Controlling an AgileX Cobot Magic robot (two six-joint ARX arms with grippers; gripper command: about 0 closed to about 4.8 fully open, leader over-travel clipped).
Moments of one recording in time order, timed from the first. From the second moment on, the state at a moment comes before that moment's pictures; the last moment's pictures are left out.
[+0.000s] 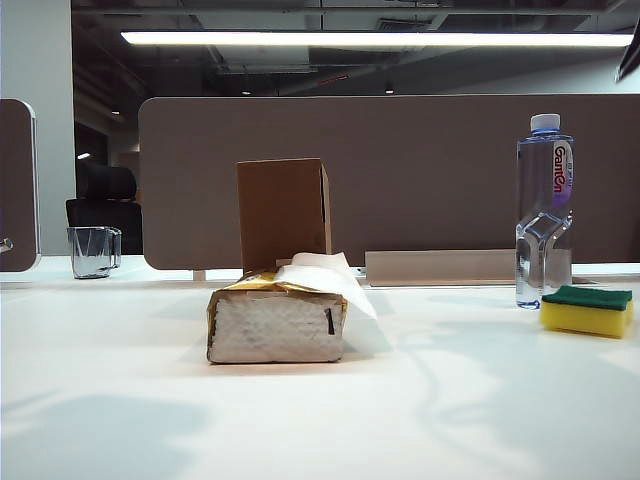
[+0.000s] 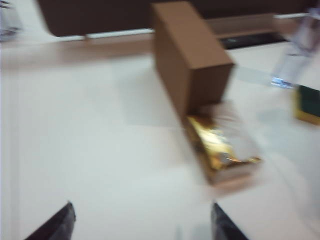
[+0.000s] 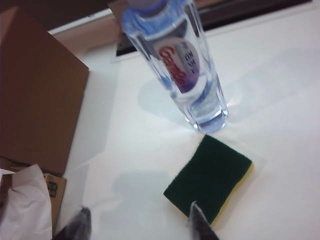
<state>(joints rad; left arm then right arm) 0.02 0.54 1.14 -1.04 0.34 0.10 -0.14 1.15 1.06 -0.52 -0.42 0.18</state>
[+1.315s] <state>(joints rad) 0.02 0.07 0.87 -0.74 -0.09 0.01 -0.14 0.46 0.69 -0.46 -0.37 0.16</state>
